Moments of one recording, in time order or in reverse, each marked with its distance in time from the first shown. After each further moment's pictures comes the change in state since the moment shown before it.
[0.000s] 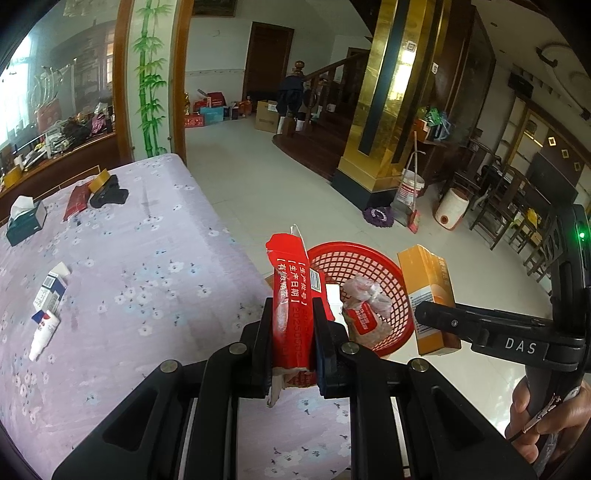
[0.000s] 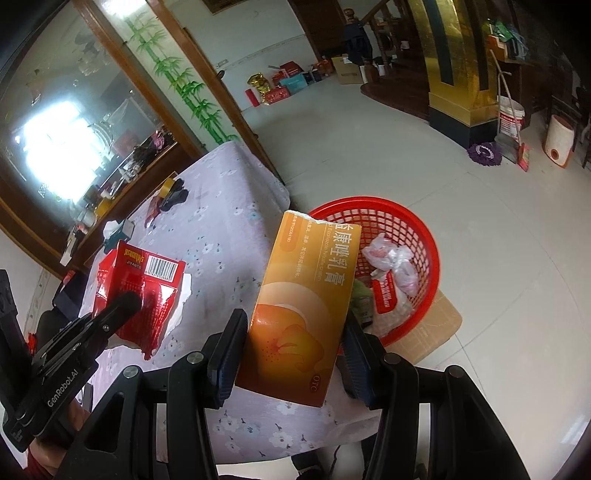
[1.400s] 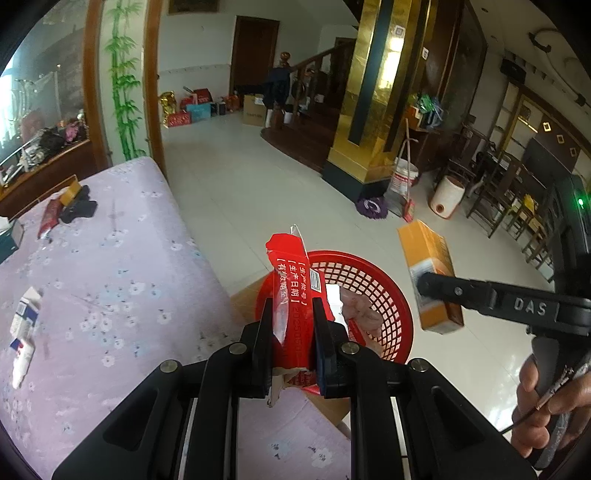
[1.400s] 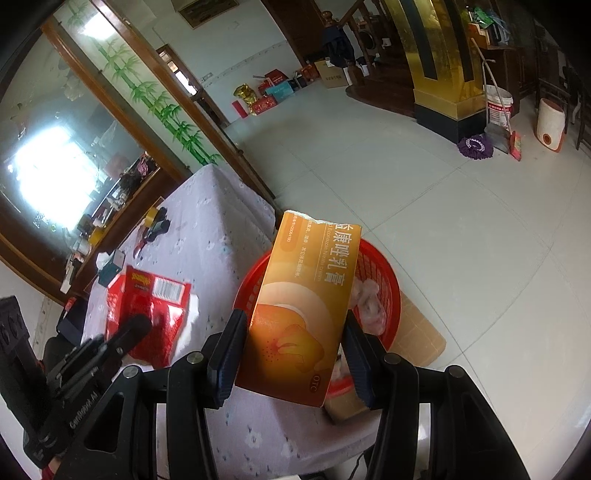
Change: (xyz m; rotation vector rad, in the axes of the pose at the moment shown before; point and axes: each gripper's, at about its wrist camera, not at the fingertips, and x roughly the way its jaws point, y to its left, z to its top) left arm 0.068 -0.030 0.030 0.046 0.043 -0.021; right arm 0.010 -0.054 0.045 0.077 -0.027 0.011
